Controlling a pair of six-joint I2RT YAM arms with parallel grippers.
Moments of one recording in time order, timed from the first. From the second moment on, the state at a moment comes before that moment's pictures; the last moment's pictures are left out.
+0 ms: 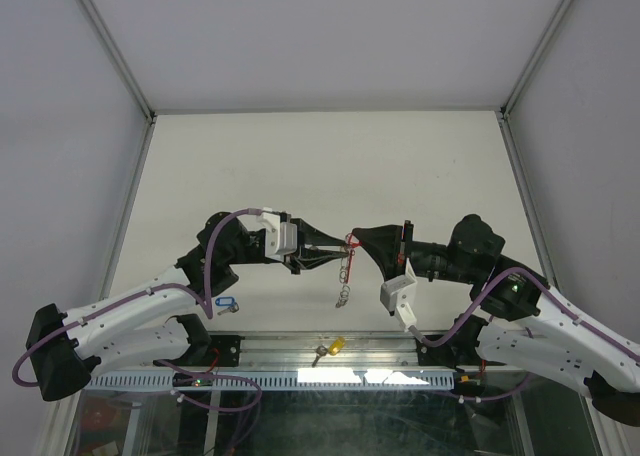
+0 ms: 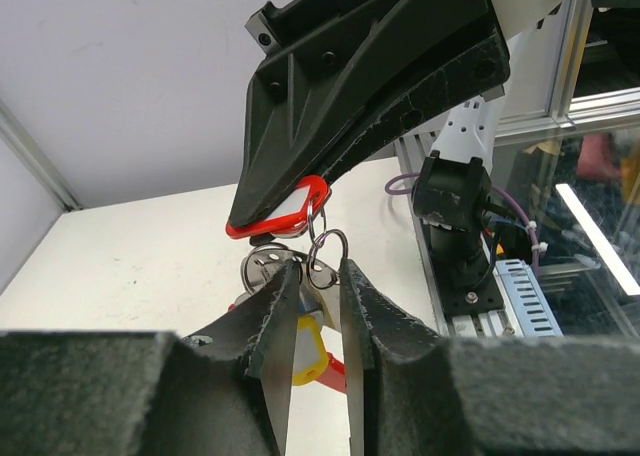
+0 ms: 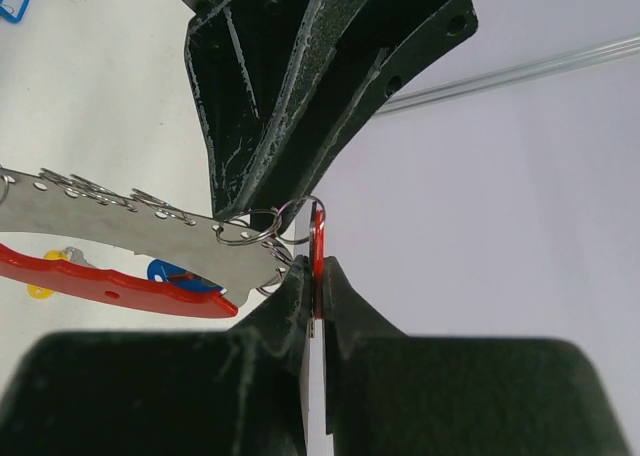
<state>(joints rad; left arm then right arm) -0.95 0.95 0.68 0.47 0.62 0.09 1.00 0.64 0.83 -0.30 -0.38 -1.25</state>
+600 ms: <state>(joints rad) -0.95 0.96 0.70 0.45 0.63 0.10 1.00 0.64 0.83 -0.30 -0.37 -1.25</state>
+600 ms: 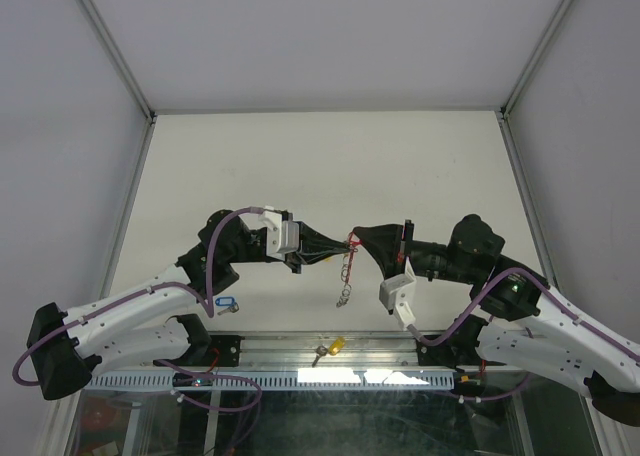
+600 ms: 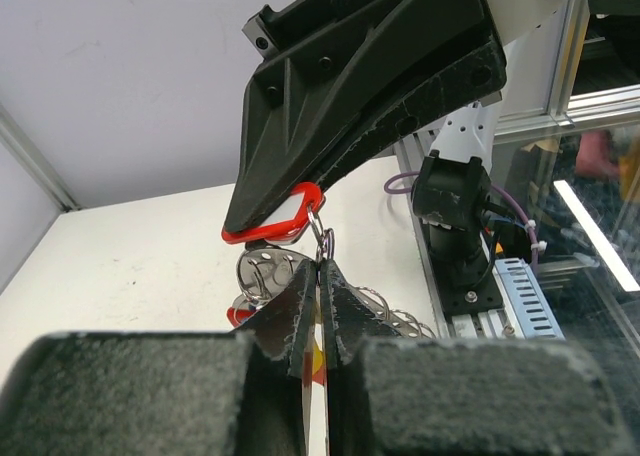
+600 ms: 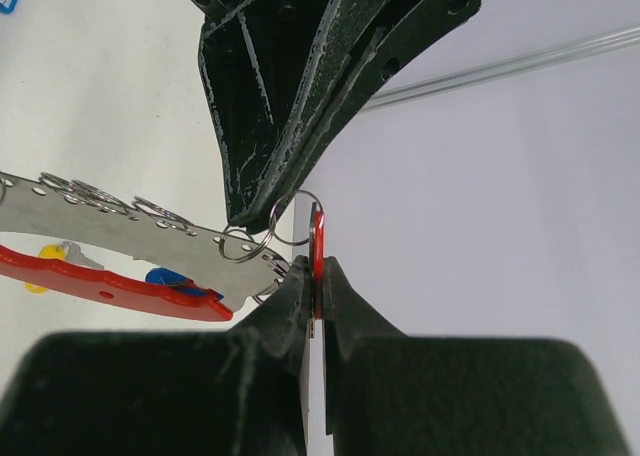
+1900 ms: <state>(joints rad) -0.95 1.21 0.26 0.85 0.46 -0.07 1.00 0.73 0.36 0.01 -0.22 -1.00</state>
